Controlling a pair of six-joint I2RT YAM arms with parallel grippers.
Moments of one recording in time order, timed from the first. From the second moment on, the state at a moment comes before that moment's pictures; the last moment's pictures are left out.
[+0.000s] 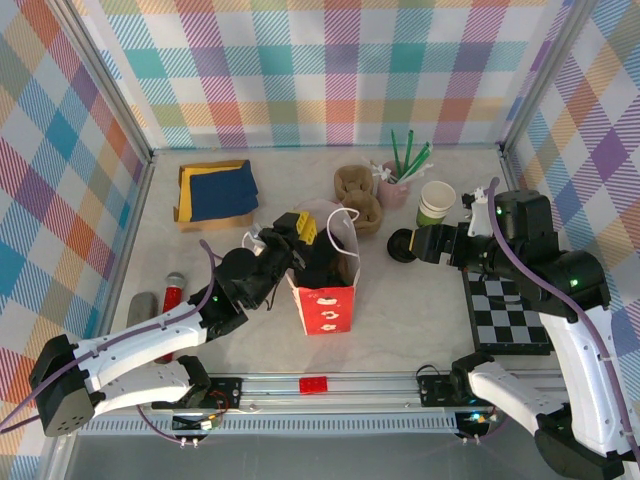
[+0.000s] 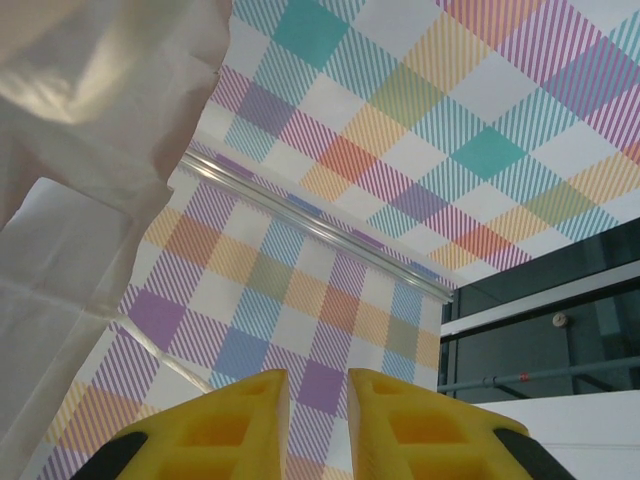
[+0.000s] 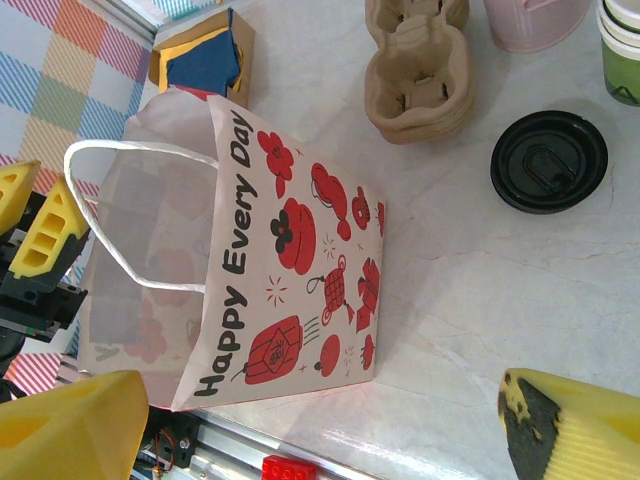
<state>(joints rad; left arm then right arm) -0.94 1.03 0.69 0.44 -0.38 -2.09 0.35 0.93 1.49 -1.28 -0.28 0.49</state>
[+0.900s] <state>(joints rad) -0.89 1.03 1.49 -0.33 -0.27 -1.32 0.37 0.97 1.48 -1.28 -0.30 0.46</state>
